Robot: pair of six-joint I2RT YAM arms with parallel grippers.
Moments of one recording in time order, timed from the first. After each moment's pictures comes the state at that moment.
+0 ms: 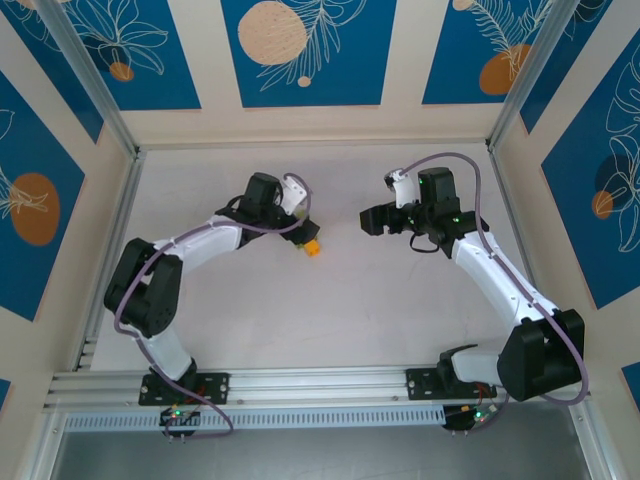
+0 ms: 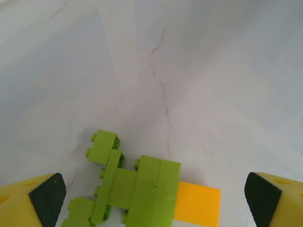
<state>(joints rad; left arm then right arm) -0.50 1.72 1.15 -0.12 0.27 0.19 0.26 1.27 1.03 -0.47 -0.44 0.06</state>
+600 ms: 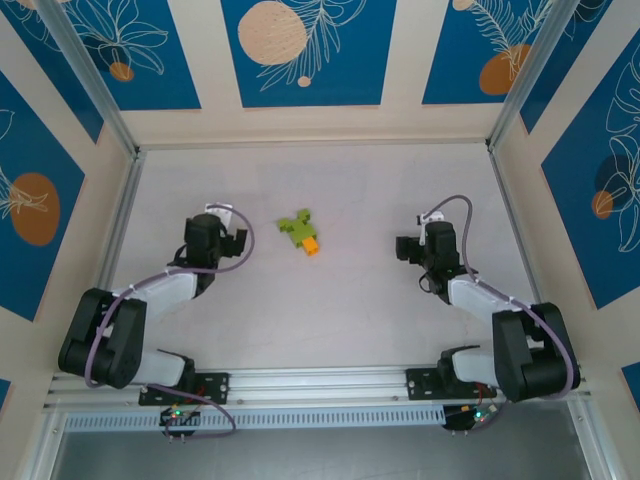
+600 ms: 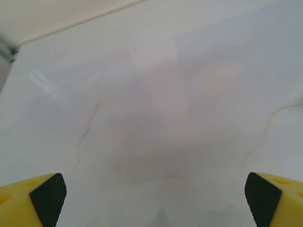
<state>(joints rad) -0.26 1.37 0.54 0.30 -0.30 0.12 0.17 1.29 0.45 0.19 0.17 0.08</state>
